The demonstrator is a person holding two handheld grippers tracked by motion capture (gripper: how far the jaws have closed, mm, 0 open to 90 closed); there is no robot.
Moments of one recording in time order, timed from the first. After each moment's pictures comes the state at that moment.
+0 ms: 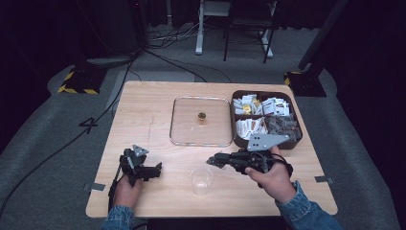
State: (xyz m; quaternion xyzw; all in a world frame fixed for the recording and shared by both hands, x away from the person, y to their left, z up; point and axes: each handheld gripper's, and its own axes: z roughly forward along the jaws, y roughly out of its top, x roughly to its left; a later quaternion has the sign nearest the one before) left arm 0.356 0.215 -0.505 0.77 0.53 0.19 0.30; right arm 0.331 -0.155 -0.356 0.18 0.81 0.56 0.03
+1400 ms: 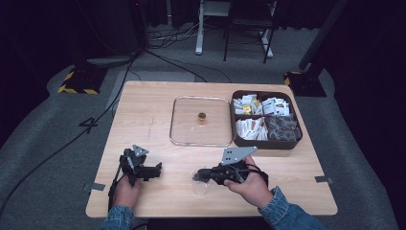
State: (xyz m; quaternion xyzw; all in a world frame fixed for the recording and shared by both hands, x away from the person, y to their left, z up) left arm 0.356 0.215 -0.506 0.77 0.53 0.19 0.30; right arm 0.330 -0.112 -0.413 0.15 0.85 0.51 -0.01
